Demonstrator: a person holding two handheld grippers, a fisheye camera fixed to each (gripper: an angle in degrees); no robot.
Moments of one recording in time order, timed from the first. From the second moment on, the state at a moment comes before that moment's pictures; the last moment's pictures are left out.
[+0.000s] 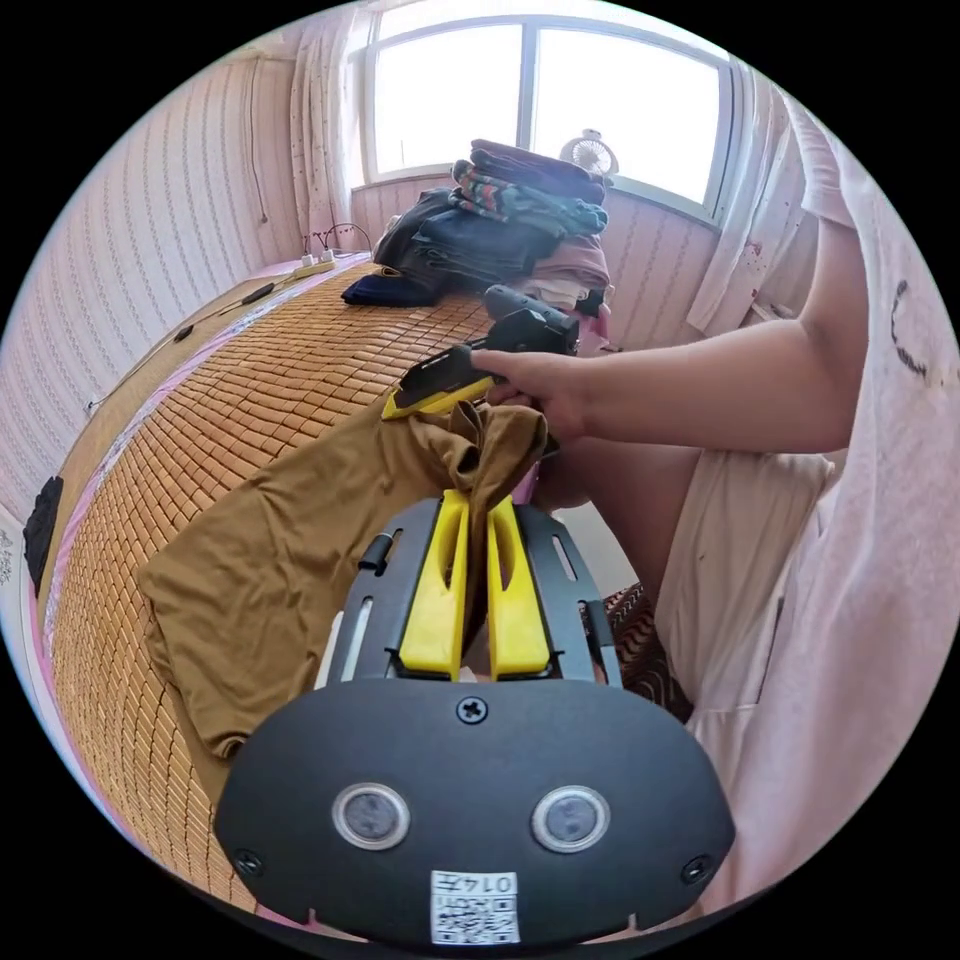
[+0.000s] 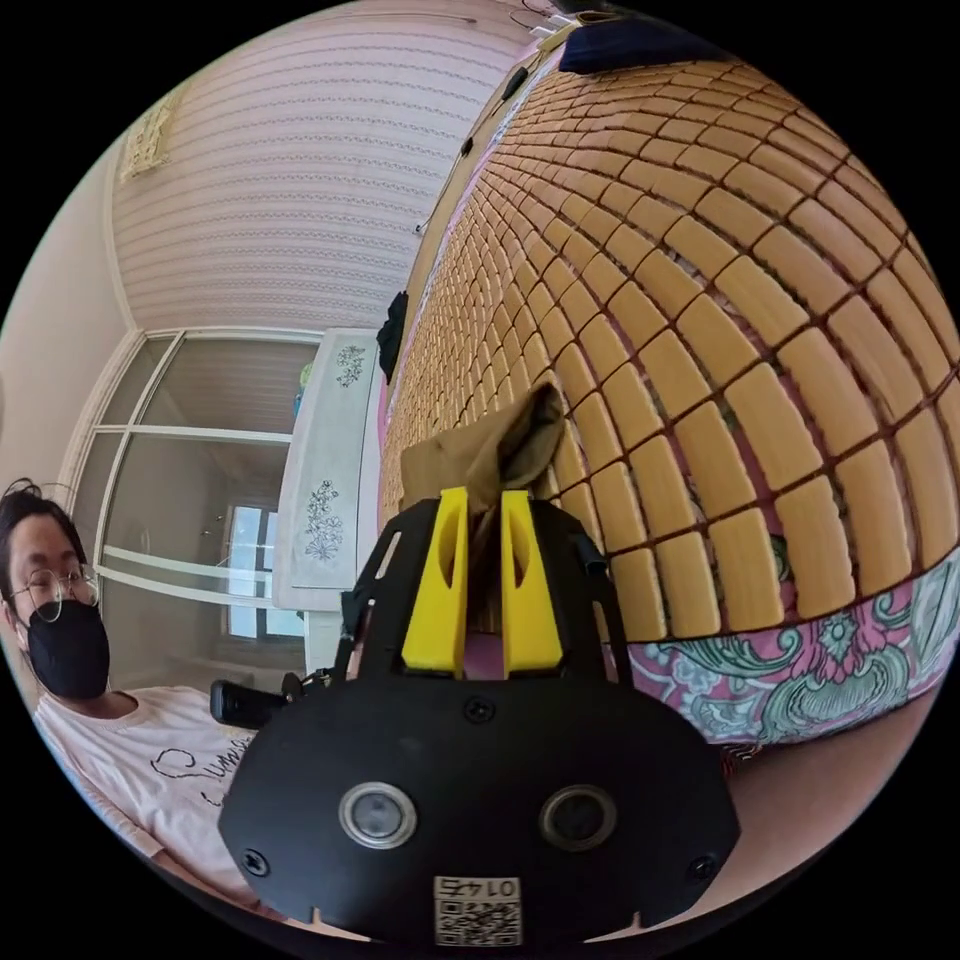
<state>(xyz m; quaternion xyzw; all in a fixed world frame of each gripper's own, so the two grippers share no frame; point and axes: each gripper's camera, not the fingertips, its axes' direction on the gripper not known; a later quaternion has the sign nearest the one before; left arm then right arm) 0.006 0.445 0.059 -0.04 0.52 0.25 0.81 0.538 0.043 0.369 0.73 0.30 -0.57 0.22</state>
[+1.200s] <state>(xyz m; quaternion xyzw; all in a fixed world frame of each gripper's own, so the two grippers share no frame) -0.200 0.434 0.197 -0.32 0.46 -0.06 0.83 0.255 -0.125 0.556 0.64 0.74 -0.22 0.05</state>
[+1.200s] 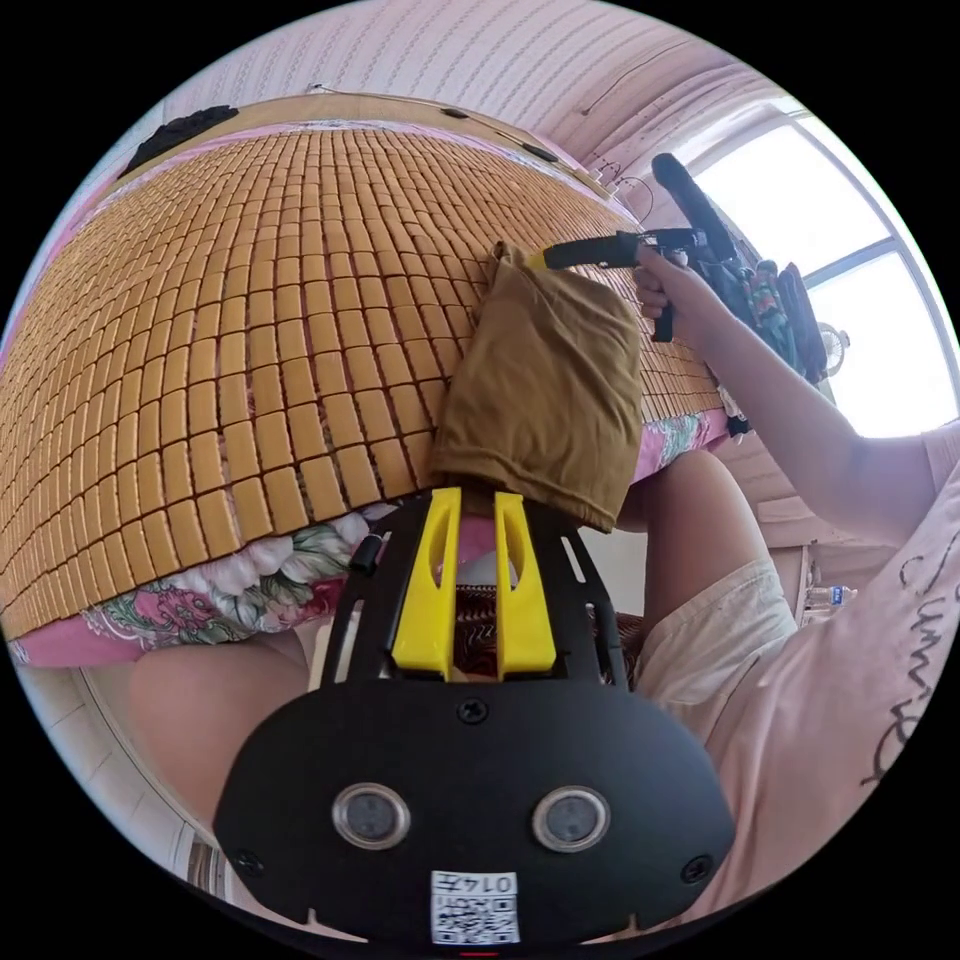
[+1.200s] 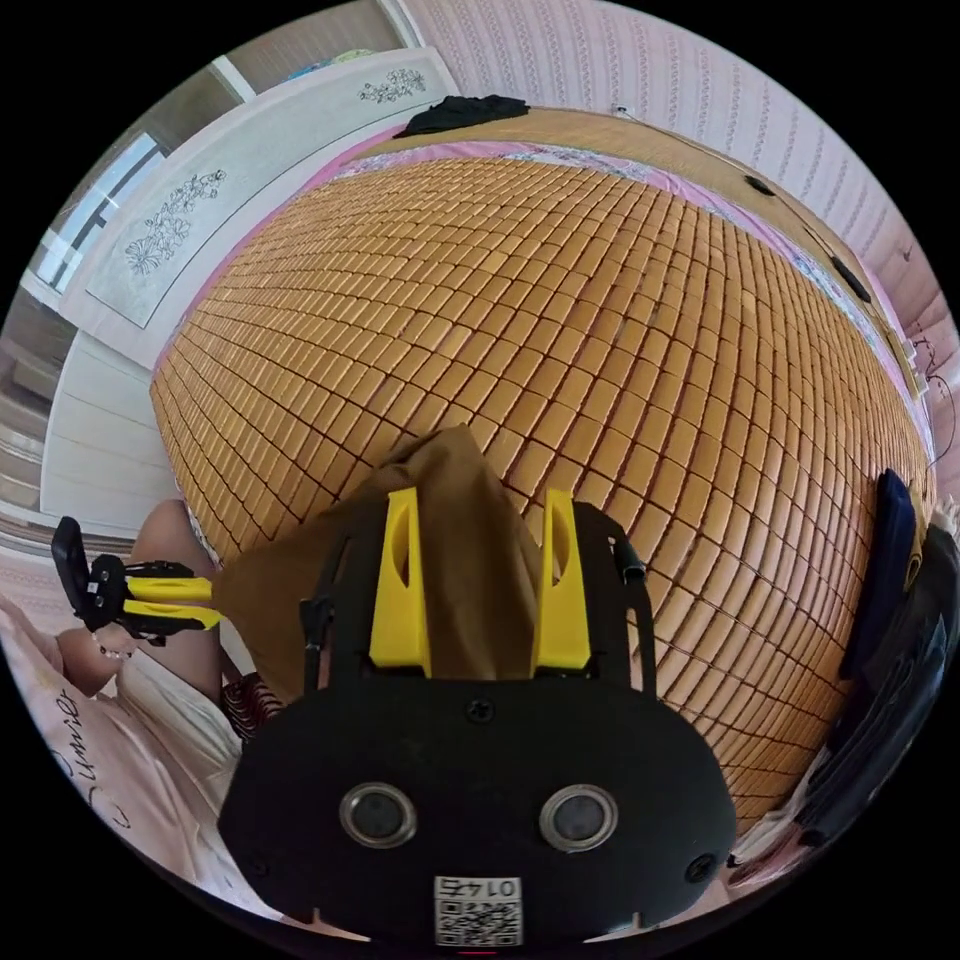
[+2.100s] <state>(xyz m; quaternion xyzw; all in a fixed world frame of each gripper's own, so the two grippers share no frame) -0.294 0.416 0.177 -0.28 0.43 -0.17 0.84 0.234 -0.222 0.713 0.51 0.81 -0.29 -0.07</state>
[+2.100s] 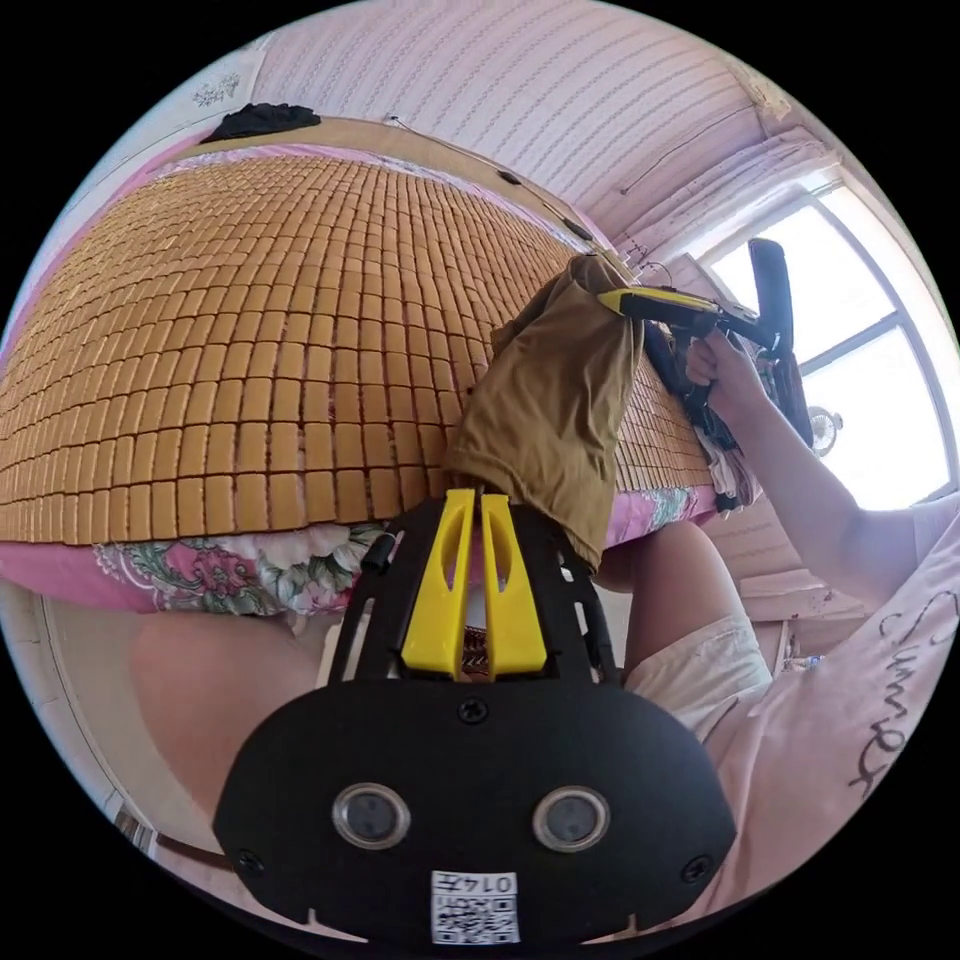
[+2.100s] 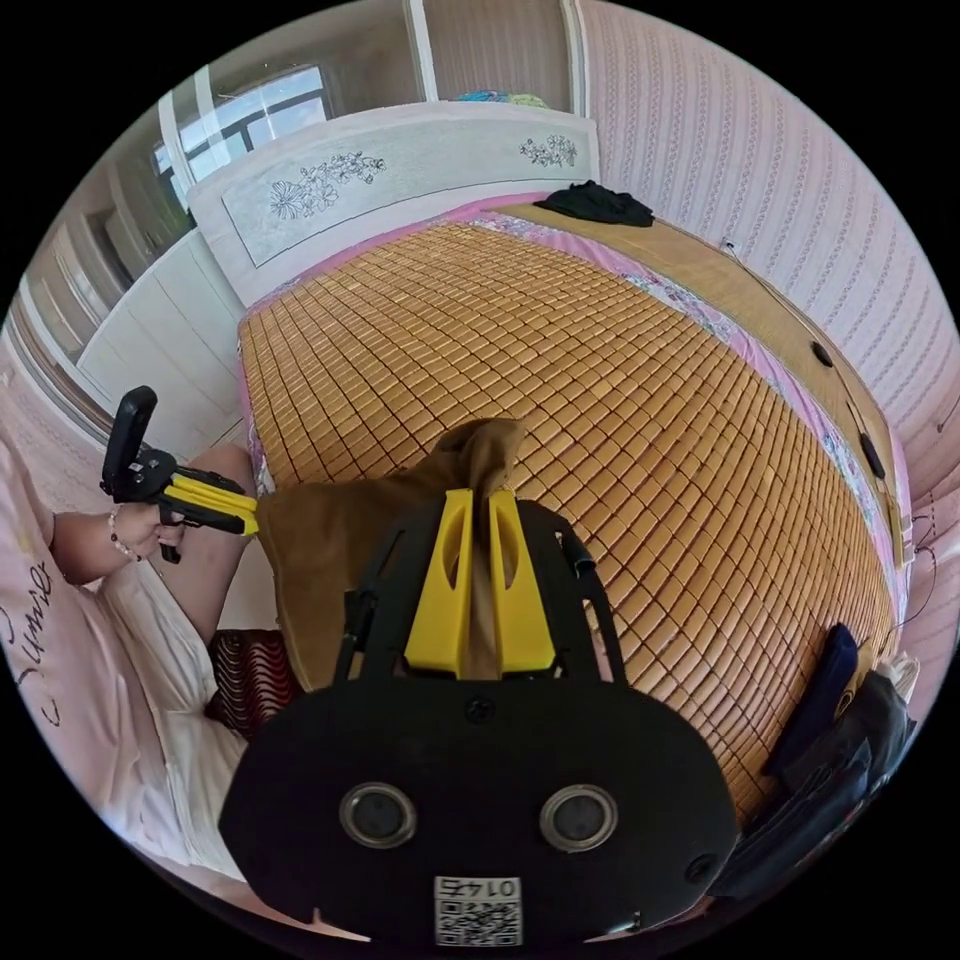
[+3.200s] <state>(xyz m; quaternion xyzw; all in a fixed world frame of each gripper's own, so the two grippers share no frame) -0.503 0.491 0.194 -0.30 0.04 -0.19 0.93 0.003 -0.610 0.843 0.34 0.89 -0.27 -0.13</state>
